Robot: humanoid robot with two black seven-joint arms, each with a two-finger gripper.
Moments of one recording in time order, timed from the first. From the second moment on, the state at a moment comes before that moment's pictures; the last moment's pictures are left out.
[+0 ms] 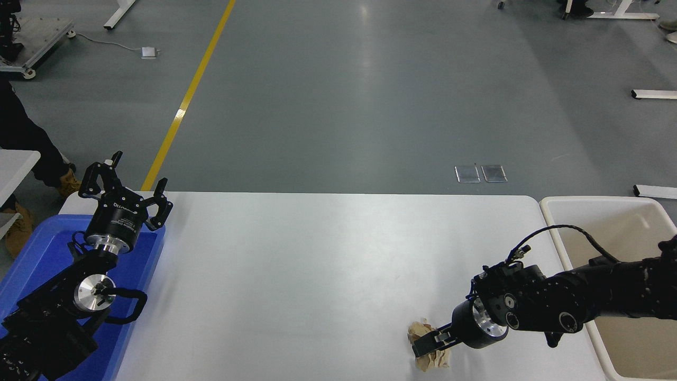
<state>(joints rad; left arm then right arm) -0.54 0.39 -0.87 -0.51 0.08 -0.52 -0.58 1.18 -0.27 -0.72 1.07 -0.95 0.18 0.25</state>
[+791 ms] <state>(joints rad) -0.54 0.39 -0.87 -0.51 0.08 -0.52 -0.58 1.22 -0.29 -0.73 1.03 -1.05 0.14 0.42</state>
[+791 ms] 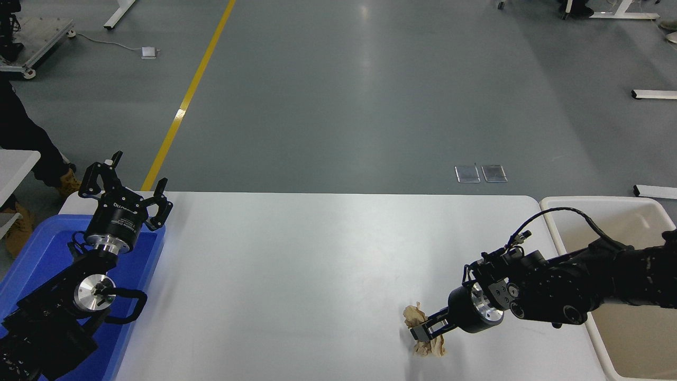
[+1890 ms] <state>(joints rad) -0.54 0.39 -0.87 -0.51 0.08 -0.52 -0.58 1.48 -0.57 -0.13 1.08 -1.03 0.43 0.53</state>
